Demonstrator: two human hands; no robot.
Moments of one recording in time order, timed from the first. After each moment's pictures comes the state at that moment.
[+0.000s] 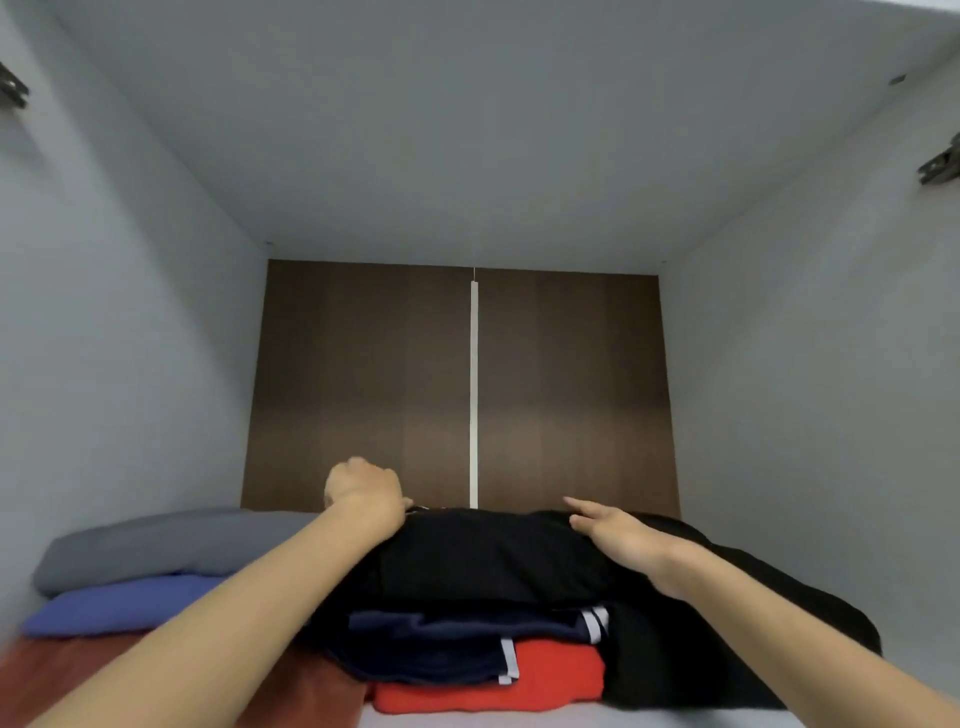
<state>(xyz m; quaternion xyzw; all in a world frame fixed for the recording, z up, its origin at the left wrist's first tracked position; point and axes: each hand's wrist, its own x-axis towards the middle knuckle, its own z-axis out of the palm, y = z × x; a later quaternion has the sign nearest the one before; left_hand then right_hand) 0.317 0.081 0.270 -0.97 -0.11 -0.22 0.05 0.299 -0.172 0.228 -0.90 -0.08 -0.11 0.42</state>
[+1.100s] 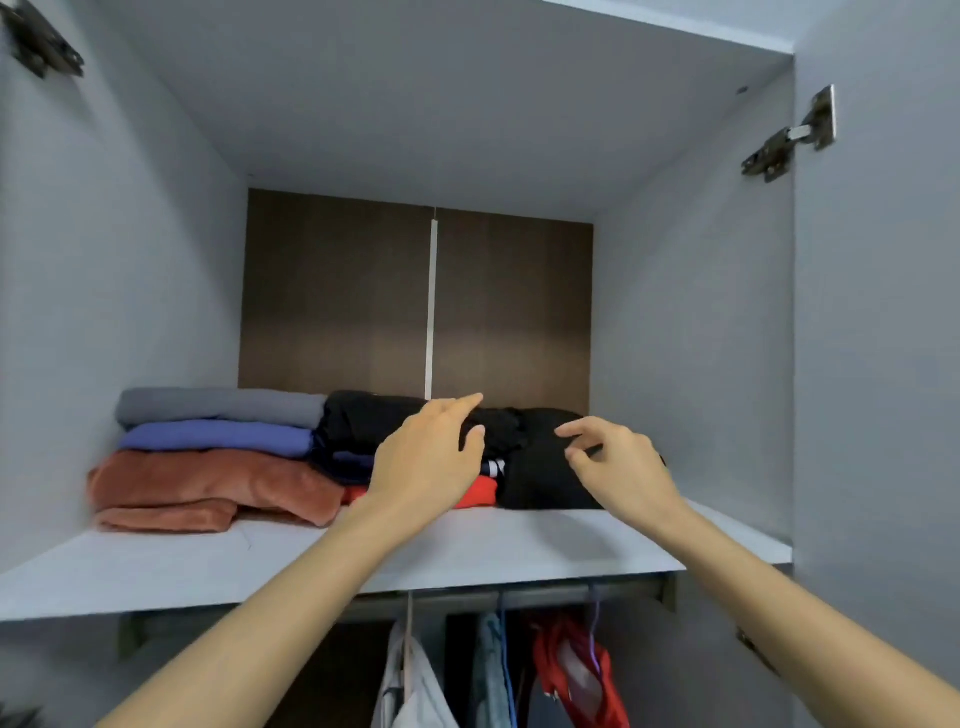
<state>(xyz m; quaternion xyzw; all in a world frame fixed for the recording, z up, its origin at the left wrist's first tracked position) 0.094 -0.013 0.193 -0.88 0.18 -0.37 -0.24 0.095 -0.216 0.180 -0.89 -0.07 -0.37 0.26</state>
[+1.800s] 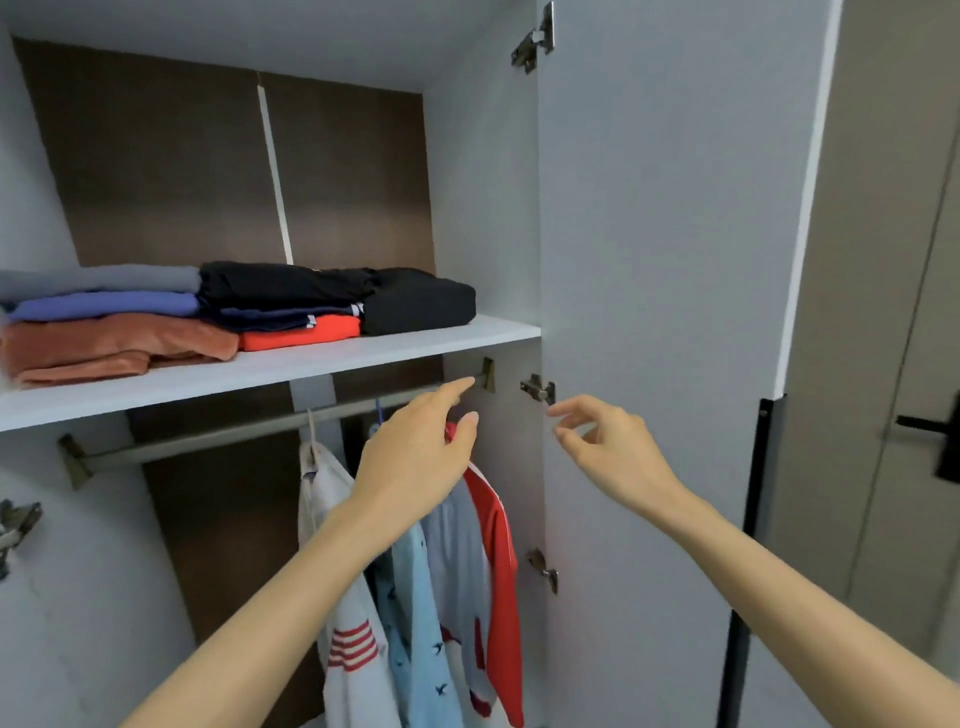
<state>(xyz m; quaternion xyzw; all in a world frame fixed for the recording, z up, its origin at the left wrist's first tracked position) -0.171 -0.055 0.078 -0.86 0.34 -0.23 -0.30 -0.229 -0.254 0.053 -0.89 0.07 -0.31 0.32</state>
